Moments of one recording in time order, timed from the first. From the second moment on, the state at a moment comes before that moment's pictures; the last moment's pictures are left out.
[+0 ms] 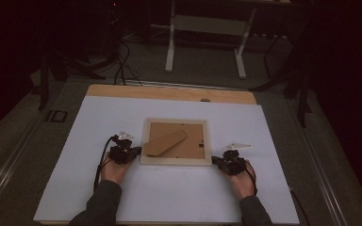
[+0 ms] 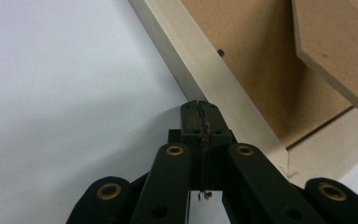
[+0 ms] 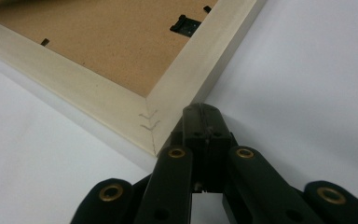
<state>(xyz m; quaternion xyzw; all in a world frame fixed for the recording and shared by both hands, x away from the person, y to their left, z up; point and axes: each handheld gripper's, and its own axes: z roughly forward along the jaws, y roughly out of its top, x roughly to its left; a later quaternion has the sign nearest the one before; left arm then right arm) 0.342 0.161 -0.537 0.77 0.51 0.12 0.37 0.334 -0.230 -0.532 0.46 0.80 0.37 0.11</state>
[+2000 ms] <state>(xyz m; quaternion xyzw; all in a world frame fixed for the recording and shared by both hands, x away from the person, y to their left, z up) 0.324 0.173 -0.493 0.75 0.50 0.12 0.42 0.331 -0.246 -0.514 0.44 0.79 0.39 0.16</state>
